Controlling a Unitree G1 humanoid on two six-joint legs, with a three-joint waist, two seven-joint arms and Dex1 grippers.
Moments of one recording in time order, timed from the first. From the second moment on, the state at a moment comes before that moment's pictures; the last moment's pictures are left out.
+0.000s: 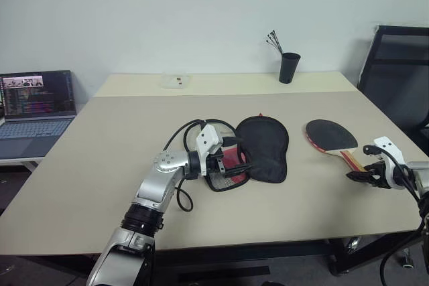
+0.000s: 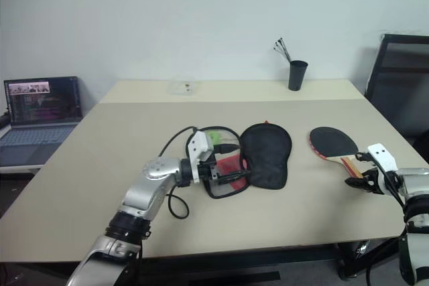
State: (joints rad) left arm -0.64 0.34 -0.16 0.24 -0.25 0.14 -1.01; right arm -0.76 -0.82 -0.06 0.91 -0.02 0.49 0.96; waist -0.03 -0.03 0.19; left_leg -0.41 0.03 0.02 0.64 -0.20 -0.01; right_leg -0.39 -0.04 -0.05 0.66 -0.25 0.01
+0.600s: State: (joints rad) left arm -0.63 0.34 -0.15 0.24 -0.25 0.14 -0.99; right arm -0.88 -0.67 -0.14 1.06 -0.01 0.38 0.65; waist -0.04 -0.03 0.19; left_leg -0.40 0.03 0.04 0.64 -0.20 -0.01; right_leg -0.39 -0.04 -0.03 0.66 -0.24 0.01
